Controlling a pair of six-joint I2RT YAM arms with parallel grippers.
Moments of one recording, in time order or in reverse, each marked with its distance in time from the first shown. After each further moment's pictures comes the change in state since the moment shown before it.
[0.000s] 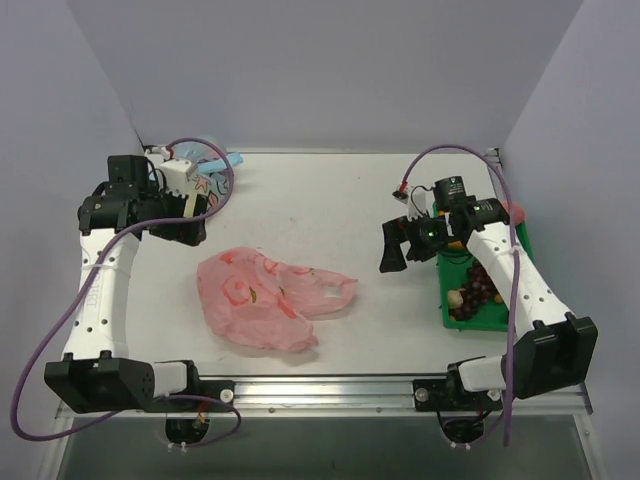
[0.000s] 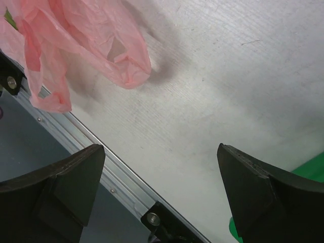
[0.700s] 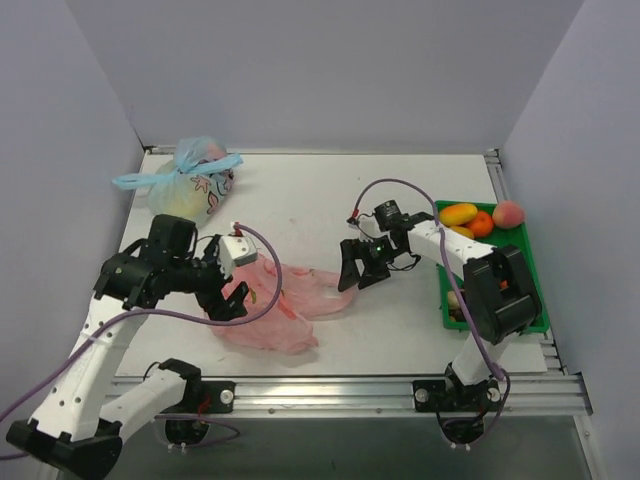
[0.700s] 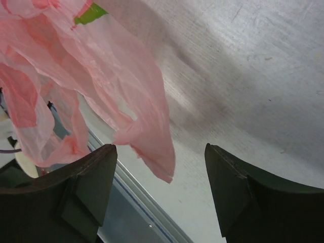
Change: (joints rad) left arm -0.362 -0.345 -0.282 -0.108 0.282 0.225; right arm 0.203 0.356 -0.163 0.396 -0.115 0.317
